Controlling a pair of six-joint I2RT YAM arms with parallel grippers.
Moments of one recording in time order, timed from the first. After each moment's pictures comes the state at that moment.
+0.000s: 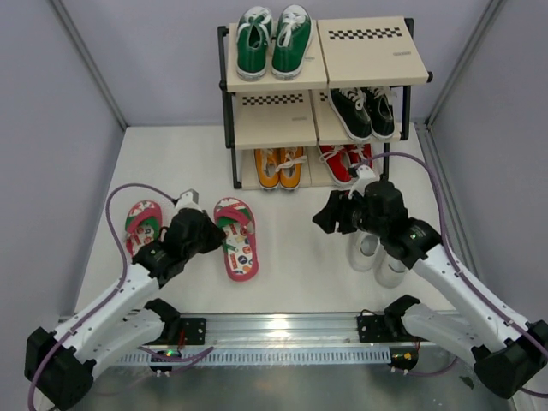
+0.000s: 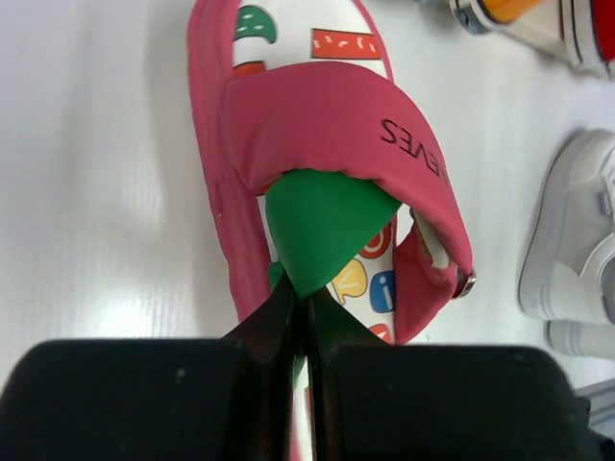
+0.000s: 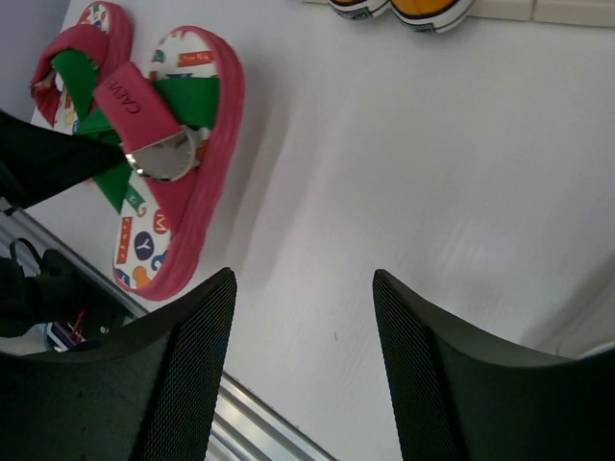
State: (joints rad) left arm -0.54 0.81 0.60 -0.43 -0.17 -0.81; right arm 0.50 0.91 0.85 -0.47 -0.16 0.45
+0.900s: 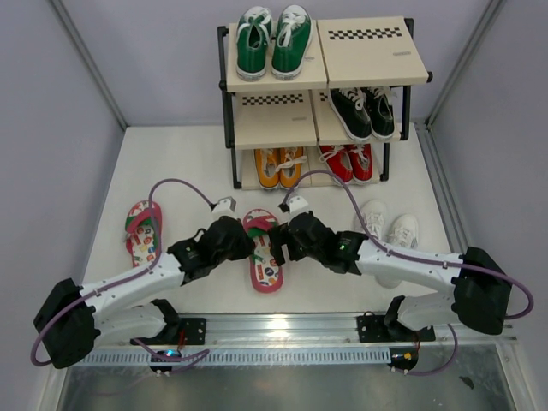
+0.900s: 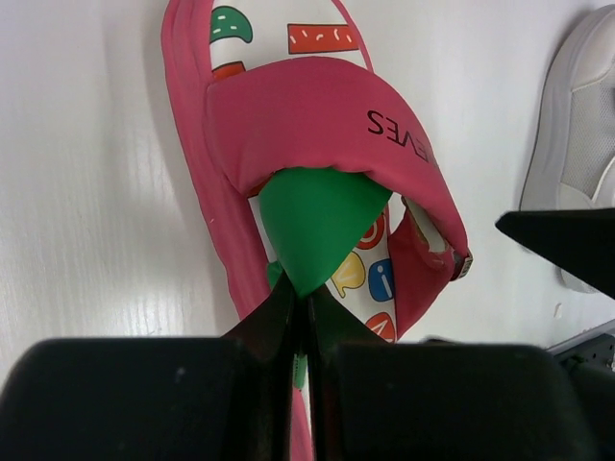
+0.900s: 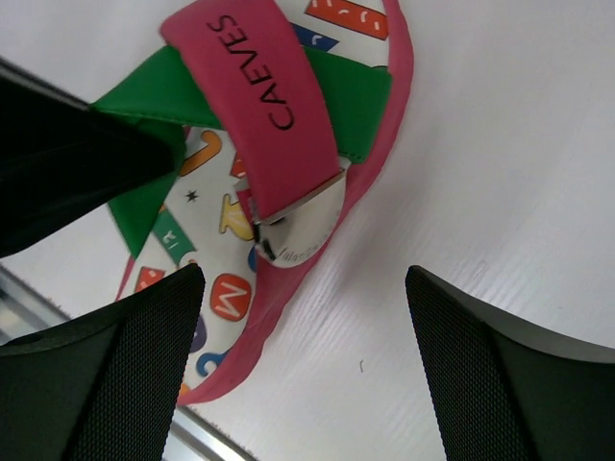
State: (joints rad) left arm -0.86 1.09 0.61 -0.23 -0.26 -0.90; right arm 1.03 1.29 0.80 -0.22 0.22 0.46
